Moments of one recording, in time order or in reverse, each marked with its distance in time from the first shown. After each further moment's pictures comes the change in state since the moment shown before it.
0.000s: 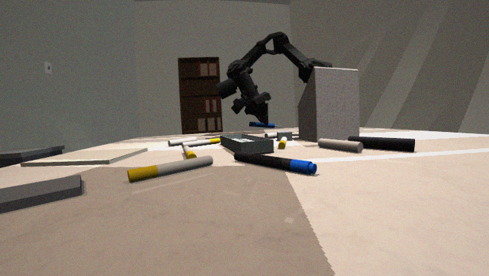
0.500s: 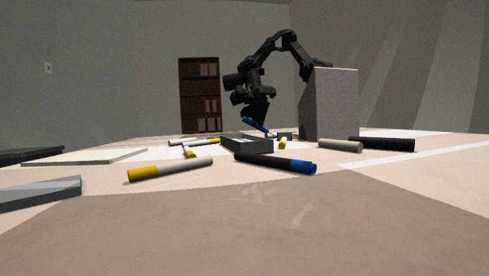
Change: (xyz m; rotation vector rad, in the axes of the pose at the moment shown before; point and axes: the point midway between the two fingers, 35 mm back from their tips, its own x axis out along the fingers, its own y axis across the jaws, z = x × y) arm -0.002 0.063 0.031 -0.223 -0.396 0.201
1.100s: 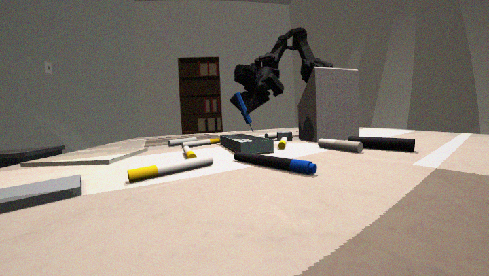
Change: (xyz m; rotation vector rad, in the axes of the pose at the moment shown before) arm -0.017 0.055 0.047 -0.408 -0.588 0.039
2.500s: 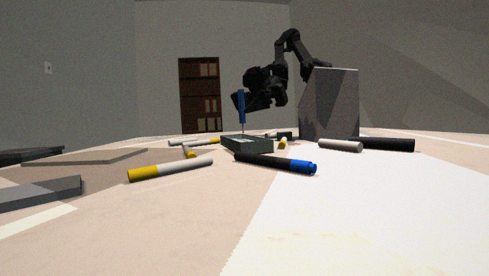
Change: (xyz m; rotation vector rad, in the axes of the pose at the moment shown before) arm 0.014 0.010 0.005 -0.241 -0.261 -0.056
